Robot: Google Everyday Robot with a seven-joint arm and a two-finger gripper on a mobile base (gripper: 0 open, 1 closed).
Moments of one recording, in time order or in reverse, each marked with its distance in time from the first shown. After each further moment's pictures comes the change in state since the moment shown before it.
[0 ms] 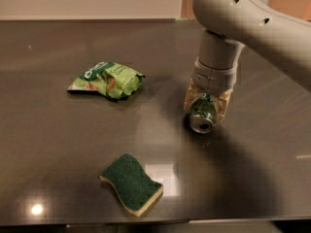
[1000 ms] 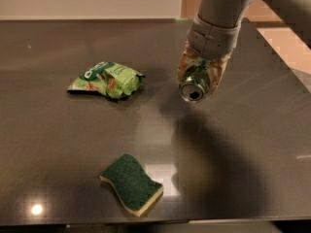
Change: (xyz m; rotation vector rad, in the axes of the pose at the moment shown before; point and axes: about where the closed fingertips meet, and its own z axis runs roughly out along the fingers) arm -0.001 -0.036 -0.085 0.140 0.014 0.024
